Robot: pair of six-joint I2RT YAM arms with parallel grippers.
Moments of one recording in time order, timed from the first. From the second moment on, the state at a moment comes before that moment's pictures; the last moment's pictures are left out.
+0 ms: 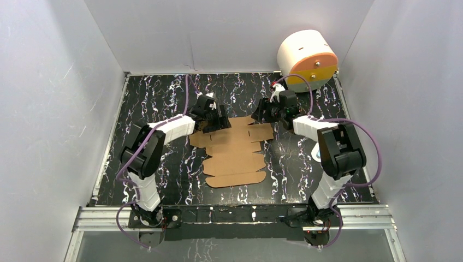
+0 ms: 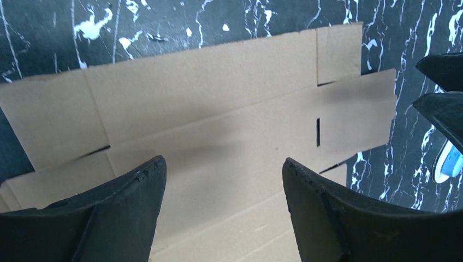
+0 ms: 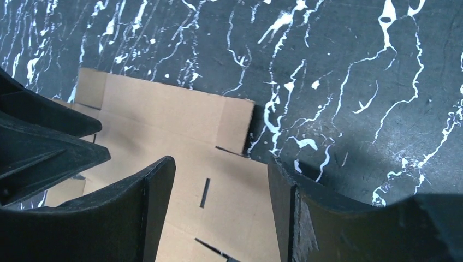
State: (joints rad) left arm -0.52 1.84 1.15 -0.13 0.09 -0.62; right arm 0.34 1.73 0.98 0.20 -0.34 0.32
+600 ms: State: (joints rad) left arm -0.50 1.90 1.18 -0.12 0.15 -0.59; right arm 0.32 1.98 1.11 0.20 -0.44 0.37
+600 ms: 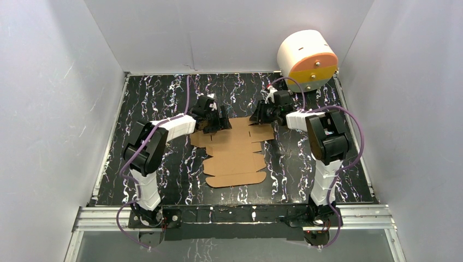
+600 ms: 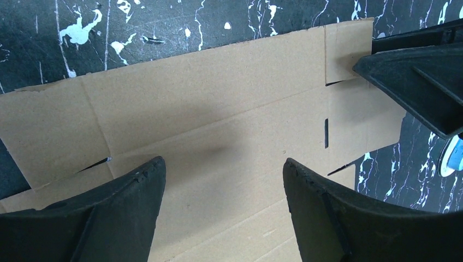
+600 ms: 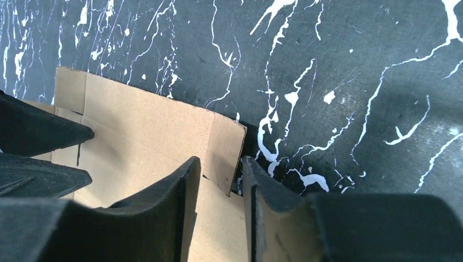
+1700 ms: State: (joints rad) left arm -0.50 1.75 0.96 -0.04 0.16 -0.64; right arm 0.76 2.00 1.33 -0.17 0.45 0.10
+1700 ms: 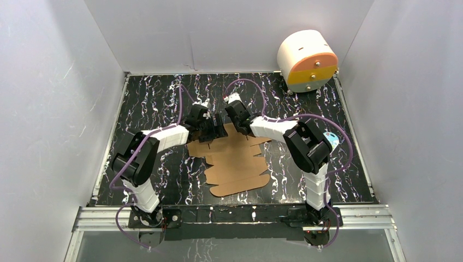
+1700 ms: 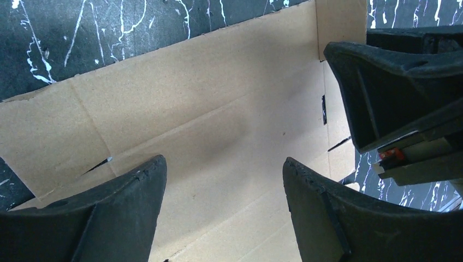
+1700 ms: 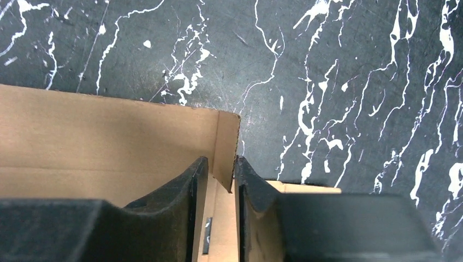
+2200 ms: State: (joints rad) left arm -0.50 1.63 0.93 -0.08 0.13 -0.63; right arm 0.67 1.73 1.18 -0.19 0.20 0.07
